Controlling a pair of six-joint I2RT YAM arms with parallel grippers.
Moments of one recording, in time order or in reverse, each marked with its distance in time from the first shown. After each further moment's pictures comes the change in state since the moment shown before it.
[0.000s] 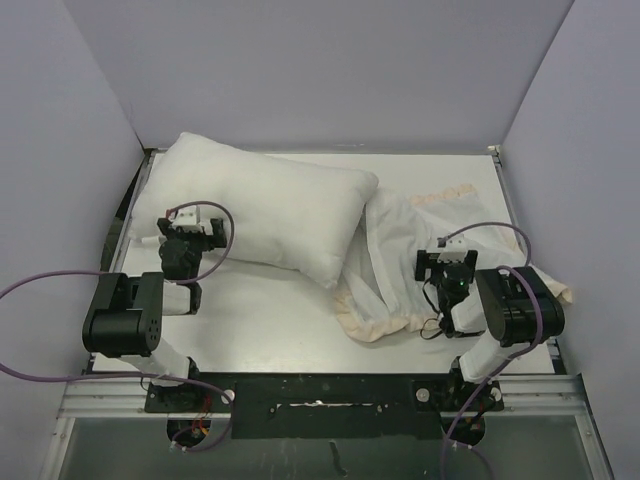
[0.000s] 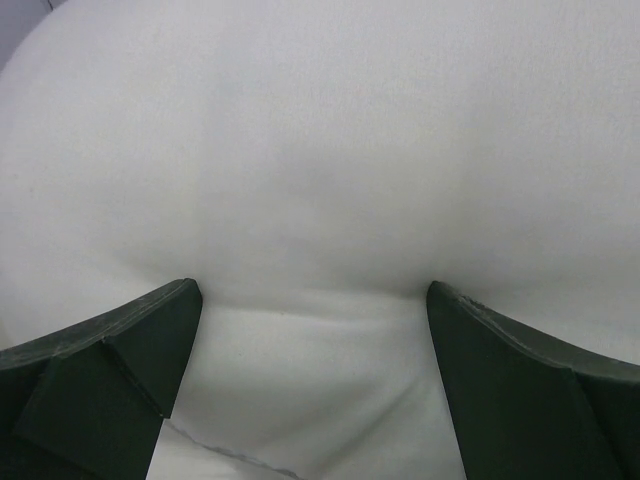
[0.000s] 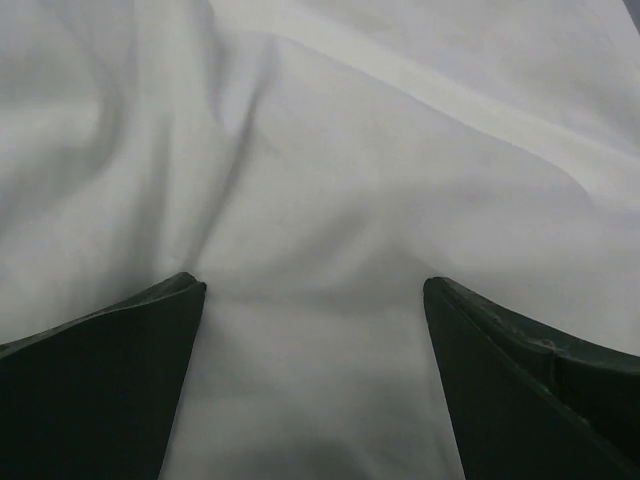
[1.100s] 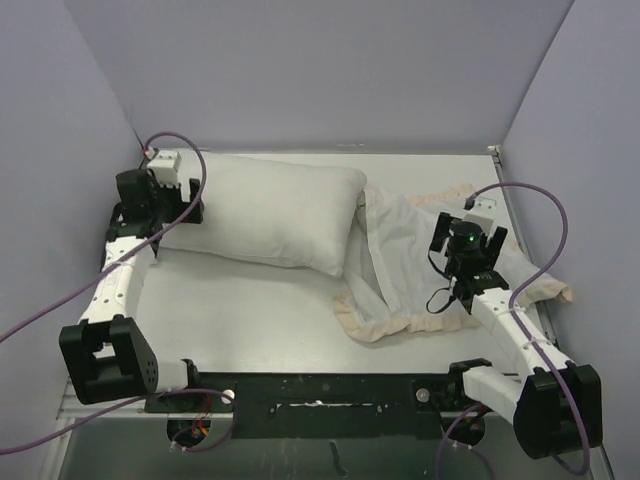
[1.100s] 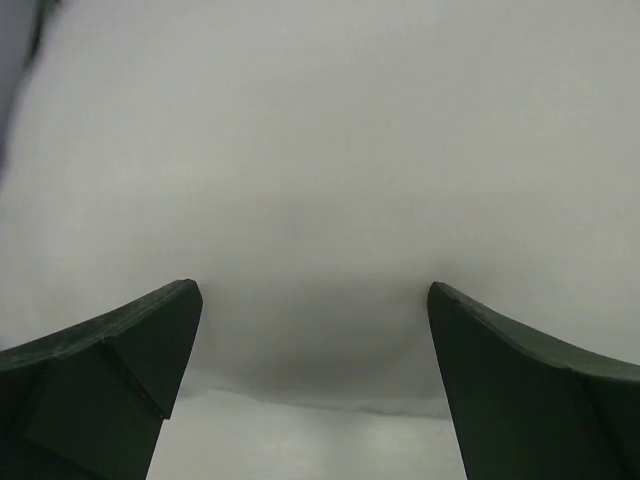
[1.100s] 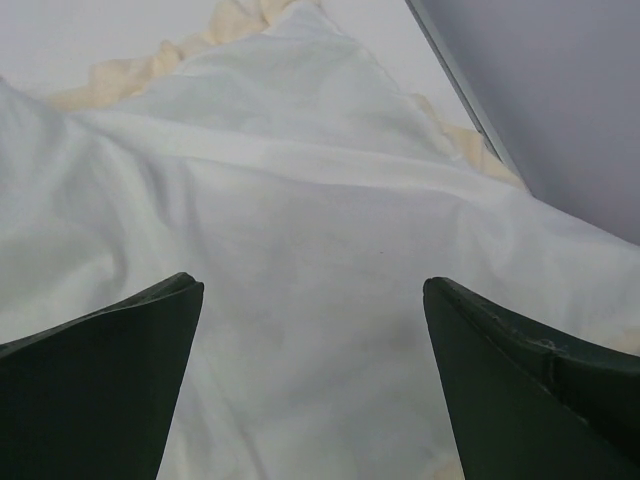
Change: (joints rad) left arm 0.114 -0.259 0.819 -1.511 0.162 0.162; right arm 0.138 -0.631 0.480 -1.274 0.344 0.223
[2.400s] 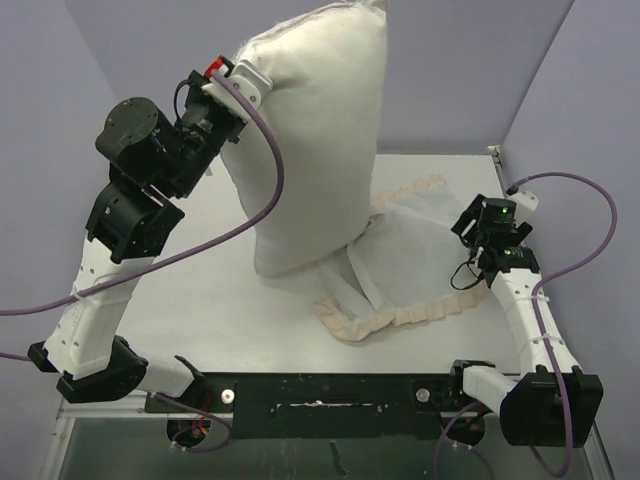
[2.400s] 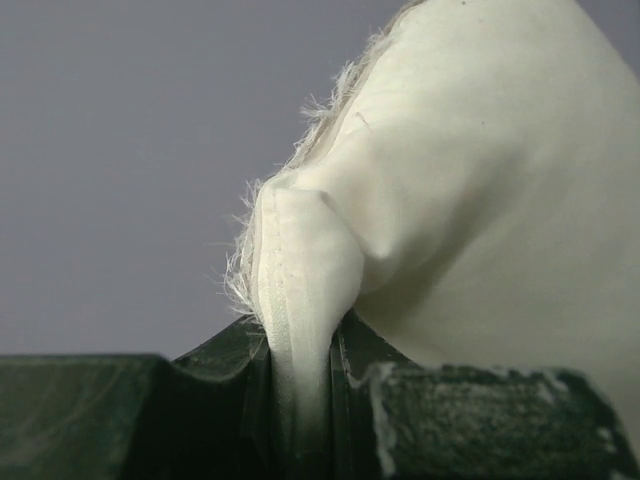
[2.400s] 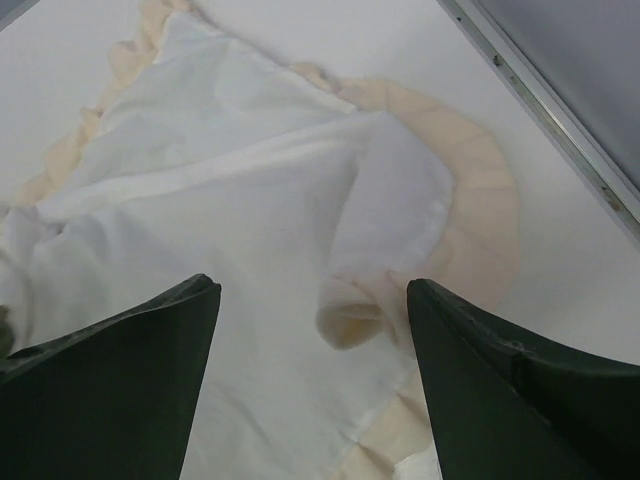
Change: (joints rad) left arm -0.830 0.086 1.028 -0.209 -0.364 0.479; right arm -0.241 0.059 0.284 -0.386 -0.220 0.317
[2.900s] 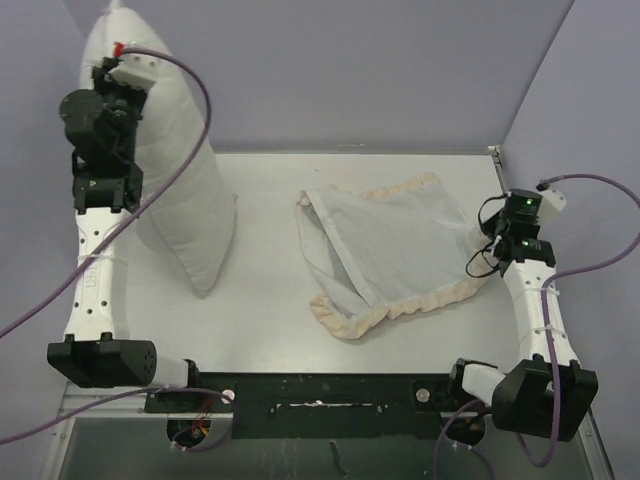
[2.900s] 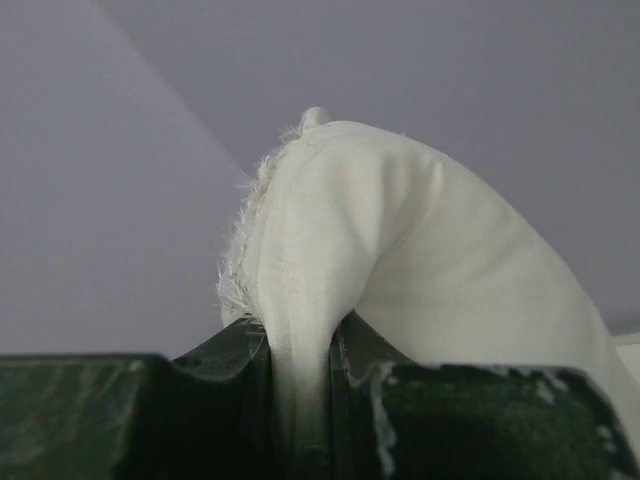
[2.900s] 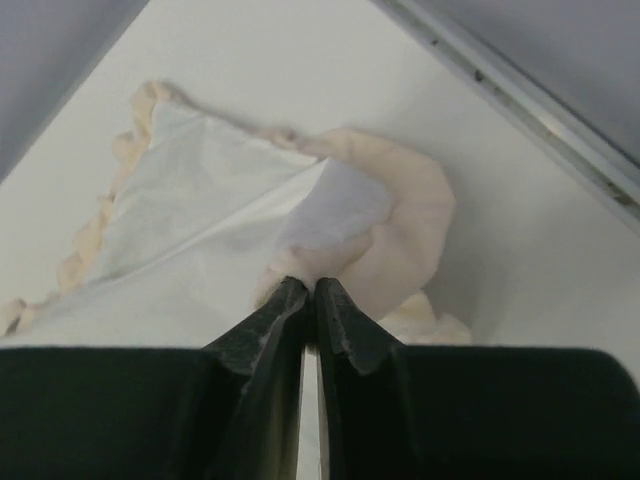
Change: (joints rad) left arm 0.848 -0.019 -0.492 0.474 0.116 -0.032; right arm -0.203 0.048 0.106 -0.018 -0.093 0.116
